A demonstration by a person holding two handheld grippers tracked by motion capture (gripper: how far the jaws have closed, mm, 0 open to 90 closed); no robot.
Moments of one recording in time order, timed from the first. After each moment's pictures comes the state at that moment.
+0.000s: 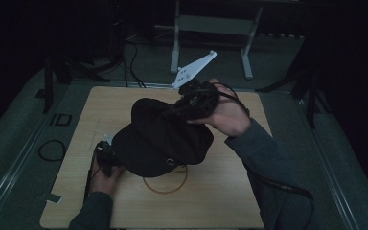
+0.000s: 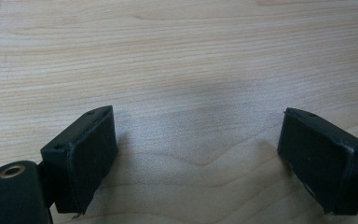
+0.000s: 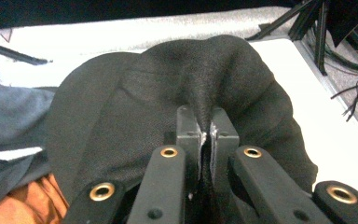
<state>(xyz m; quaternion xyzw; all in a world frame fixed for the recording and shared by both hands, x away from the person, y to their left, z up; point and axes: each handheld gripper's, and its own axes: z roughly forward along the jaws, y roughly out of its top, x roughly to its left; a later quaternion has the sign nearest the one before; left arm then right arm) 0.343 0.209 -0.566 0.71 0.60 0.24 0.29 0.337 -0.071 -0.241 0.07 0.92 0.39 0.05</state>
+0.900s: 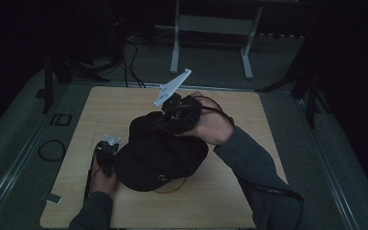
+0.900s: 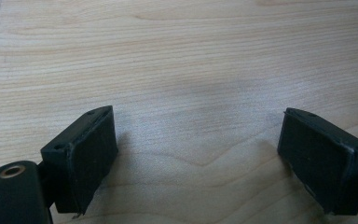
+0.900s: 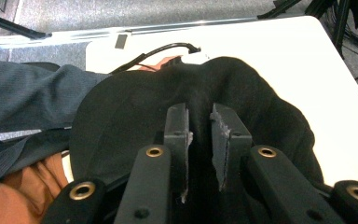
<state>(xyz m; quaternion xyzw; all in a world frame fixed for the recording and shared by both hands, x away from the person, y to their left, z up) 0.343 0.209 -0.566 0.71 0.60 0.24 0.29 0.331 -0.041 -0.275 0.06 0.94 0.34 0.04</state>
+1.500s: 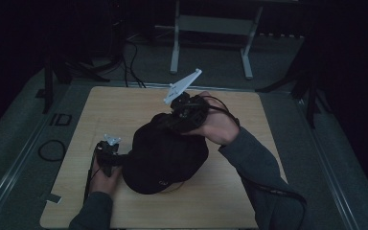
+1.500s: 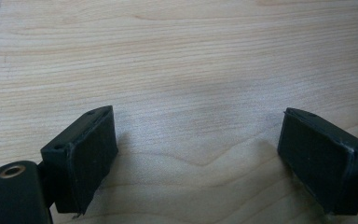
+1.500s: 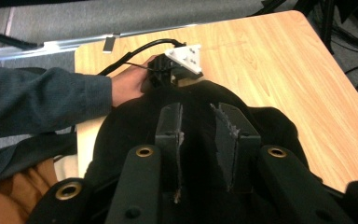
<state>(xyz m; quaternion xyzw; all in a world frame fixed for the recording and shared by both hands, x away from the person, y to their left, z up) 0.343 0.209 -0.566 0.71 0.60 0.24 0.29 0.342 -0.061 -0.282 0.09 0.93 0.36 0.05</state>
